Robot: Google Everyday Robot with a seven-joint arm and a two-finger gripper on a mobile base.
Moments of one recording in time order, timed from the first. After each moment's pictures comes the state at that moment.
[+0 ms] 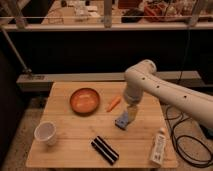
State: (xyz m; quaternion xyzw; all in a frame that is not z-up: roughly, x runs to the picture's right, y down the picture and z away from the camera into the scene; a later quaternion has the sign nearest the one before) arm 0.130 0.101 0.734 -0.31 -0.06 -0.06 0.95
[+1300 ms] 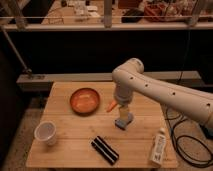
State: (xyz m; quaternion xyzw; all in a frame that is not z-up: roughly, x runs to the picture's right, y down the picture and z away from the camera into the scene) arm 0.086 0.100 0.722 -0.32 -0.06 -0.08 0.94
